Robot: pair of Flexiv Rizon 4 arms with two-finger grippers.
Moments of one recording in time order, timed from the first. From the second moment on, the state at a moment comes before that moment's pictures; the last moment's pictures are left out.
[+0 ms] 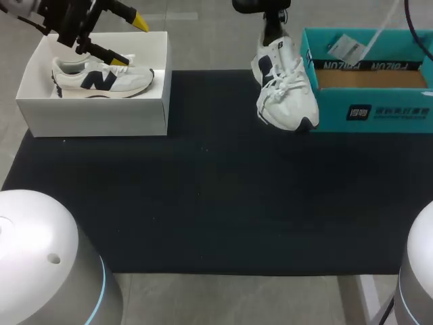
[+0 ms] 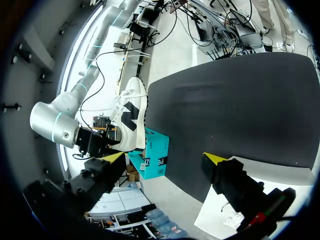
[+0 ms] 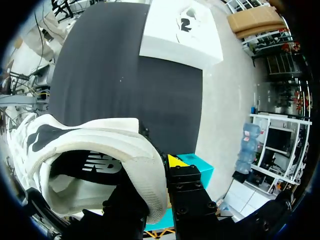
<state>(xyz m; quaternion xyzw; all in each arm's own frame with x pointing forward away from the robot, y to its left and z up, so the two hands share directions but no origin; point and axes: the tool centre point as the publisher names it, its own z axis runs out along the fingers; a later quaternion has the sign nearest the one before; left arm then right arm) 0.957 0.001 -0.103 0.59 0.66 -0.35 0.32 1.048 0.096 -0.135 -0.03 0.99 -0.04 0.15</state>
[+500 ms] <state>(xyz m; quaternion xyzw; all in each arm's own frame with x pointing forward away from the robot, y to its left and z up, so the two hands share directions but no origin) 0.957 0.001 -0.103 0.59 0.66 -0.35 0.32 1.045 0.102 -0.105 -0.02 0.98 -0.06 0.17</state>
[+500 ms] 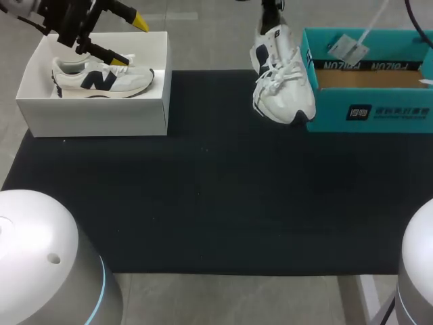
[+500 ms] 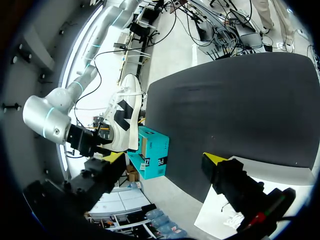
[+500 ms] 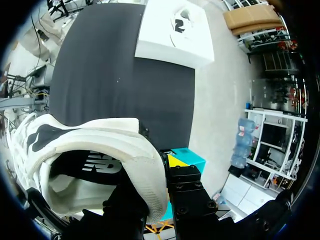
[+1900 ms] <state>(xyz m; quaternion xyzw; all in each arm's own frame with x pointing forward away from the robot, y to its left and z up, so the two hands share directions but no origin) 0.957 0.001 -0.103 0.59 0.66 -0.35 0.32 1.039 -0.164 -0.104 0.02 0.98 -0.08 0.17</state>
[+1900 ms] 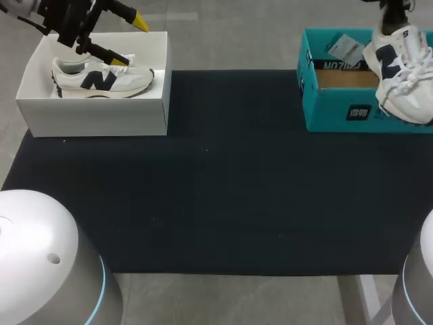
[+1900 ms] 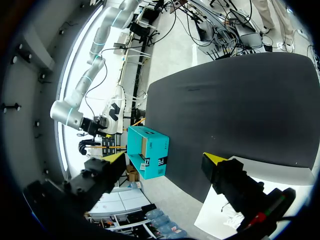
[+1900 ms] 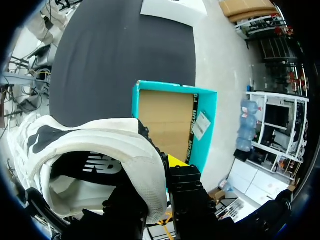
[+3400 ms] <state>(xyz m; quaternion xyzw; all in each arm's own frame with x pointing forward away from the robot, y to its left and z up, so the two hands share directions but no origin) 0.957 0.001 -0.103 0.59 0.66 -0.35 0.32 1.071 -0.333 -0.137 0.08 0.98 -0.10 0.16</state>
